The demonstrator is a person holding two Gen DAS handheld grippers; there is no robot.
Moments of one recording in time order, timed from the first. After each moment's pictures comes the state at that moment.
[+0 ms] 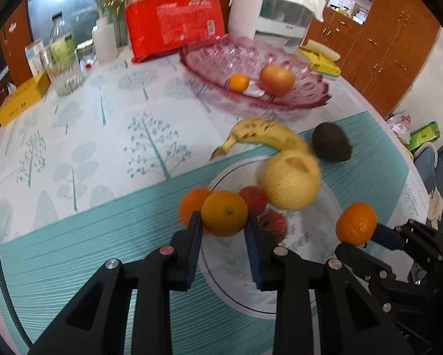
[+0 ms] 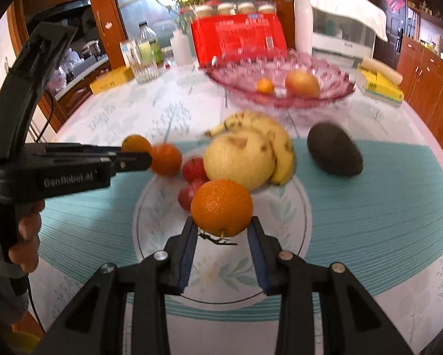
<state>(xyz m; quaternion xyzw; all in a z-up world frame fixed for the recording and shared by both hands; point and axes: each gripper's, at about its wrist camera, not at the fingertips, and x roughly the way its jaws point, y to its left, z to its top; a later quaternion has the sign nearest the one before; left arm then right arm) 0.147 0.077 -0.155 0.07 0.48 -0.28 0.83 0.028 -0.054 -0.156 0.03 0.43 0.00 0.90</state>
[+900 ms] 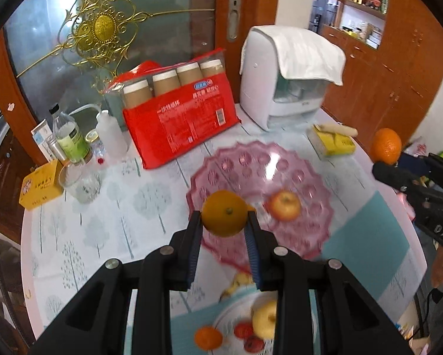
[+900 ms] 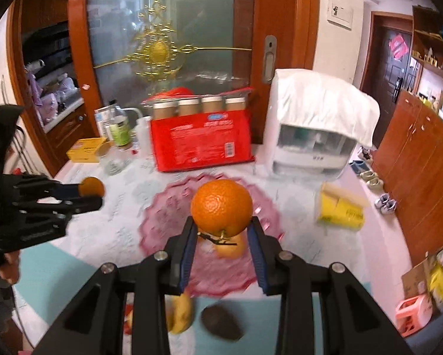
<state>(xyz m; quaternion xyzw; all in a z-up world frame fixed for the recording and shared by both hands) 0.293 -0.011 -0.003 0.09 0.44 -0.23 0.86 0.204 -0.186 0.022 -0.03 0.38 -0.01 0.92</state>
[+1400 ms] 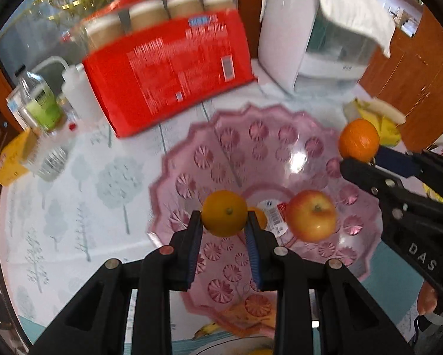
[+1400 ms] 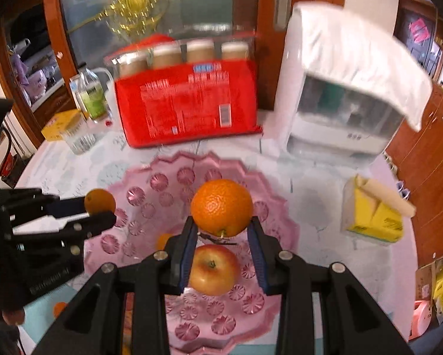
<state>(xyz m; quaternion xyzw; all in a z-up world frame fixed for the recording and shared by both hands) 0.357 -0.083 -0.129 0.09 0.52 -0.18 0.83 0.312 -0.214 -0.091 -0.02 0.46 0.01 0.89</state>
